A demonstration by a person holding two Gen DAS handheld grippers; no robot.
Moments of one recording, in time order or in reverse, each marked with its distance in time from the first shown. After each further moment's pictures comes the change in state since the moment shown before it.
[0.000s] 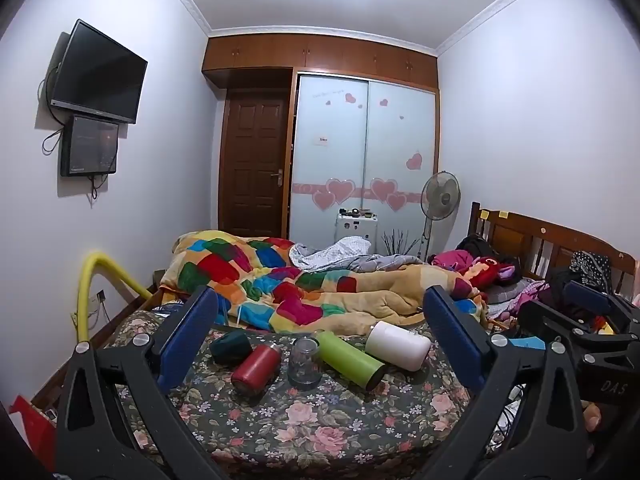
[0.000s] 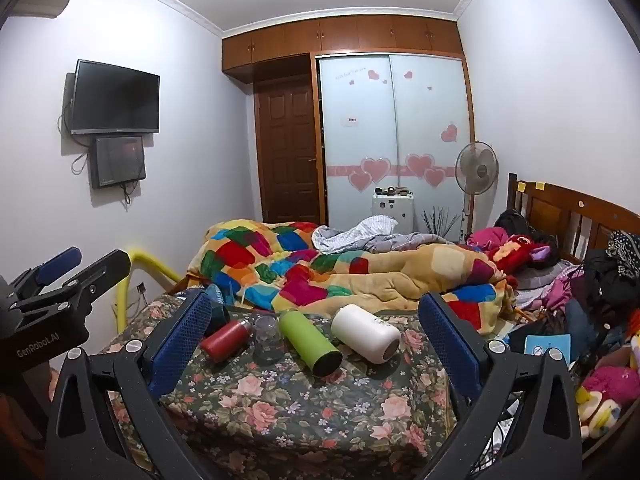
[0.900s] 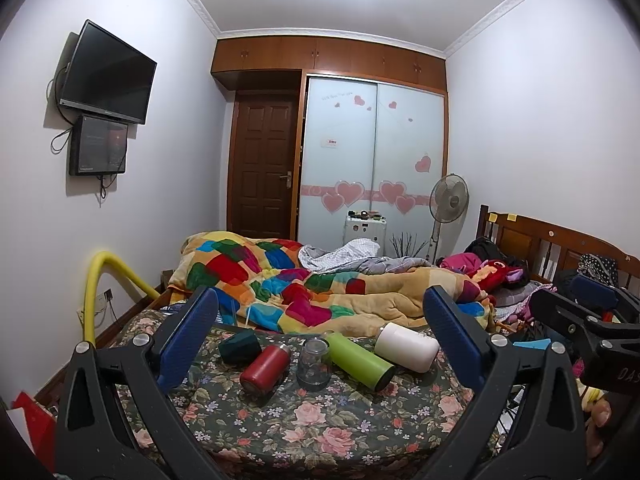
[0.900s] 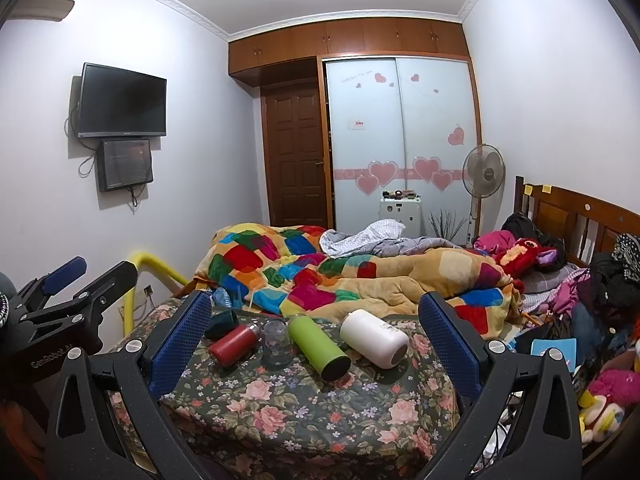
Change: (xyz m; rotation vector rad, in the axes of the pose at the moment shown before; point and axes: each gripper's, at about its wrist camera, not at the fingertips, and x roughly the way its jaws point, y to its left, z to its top) left arm -0.003 0.006 0.000 -0.014 -0.011 0.027; right arm 0.004 0.012 0.008 0.002 -0.003 0.017
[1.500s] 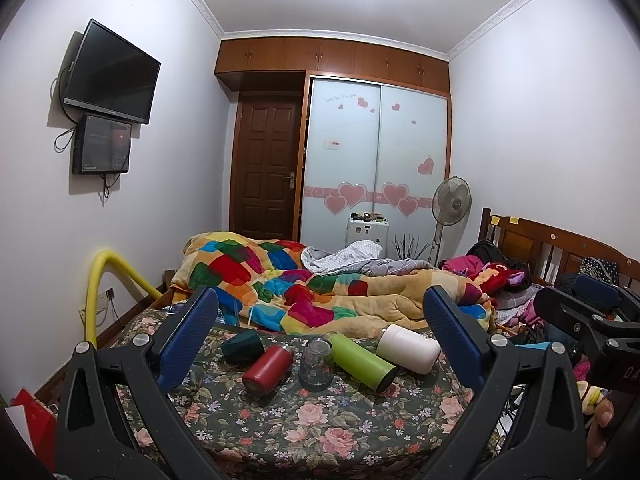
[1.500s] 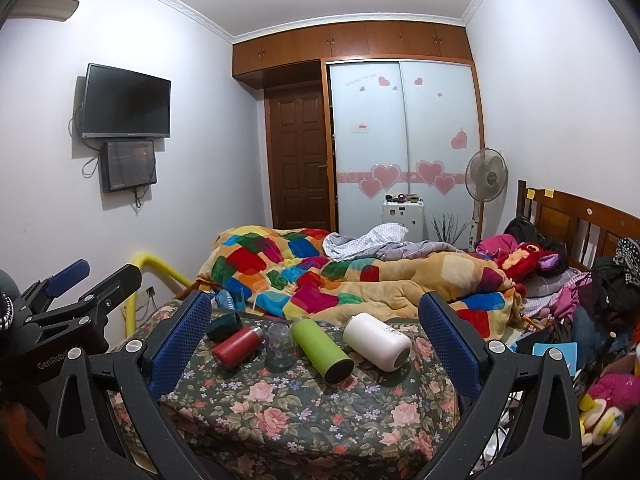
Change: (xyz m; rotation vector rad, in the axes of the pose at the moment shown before) left arm 0.001 0.004 0.001 -0.004 -0.005 0.005; right arm -0.002 0.005 0.001 -0.008 -0.013 0.004
